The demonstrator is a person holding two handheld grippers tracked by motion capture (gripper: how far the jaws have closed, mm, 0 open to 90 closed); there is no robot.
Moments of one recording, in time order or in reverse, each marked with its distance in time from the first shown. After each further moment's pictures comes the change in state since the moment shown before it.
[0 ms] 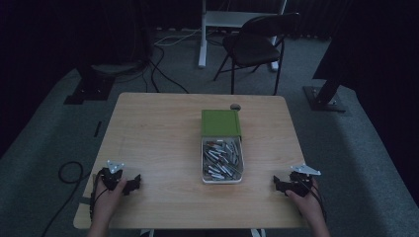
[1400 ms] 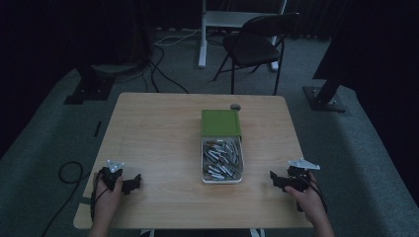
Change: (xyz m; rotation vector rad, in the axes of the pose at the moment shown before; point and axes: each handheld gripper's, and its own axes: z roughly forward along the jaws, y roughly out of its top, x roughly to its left) left arm 0.001 0.001 0.002 0.002 0.000 -0.001; right arm 0.016 0.027 -0.018 -0.018 0.045 -0.010
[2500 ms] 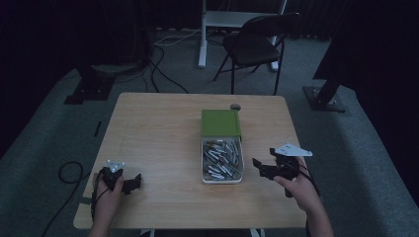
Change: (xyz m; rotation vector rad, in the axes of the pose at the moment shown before) left arm -0.002 0.000 0.000 0.004 0.006 -0.003; right arm 0.056 0.068 -0.036 -0.166 0.219 -0.157
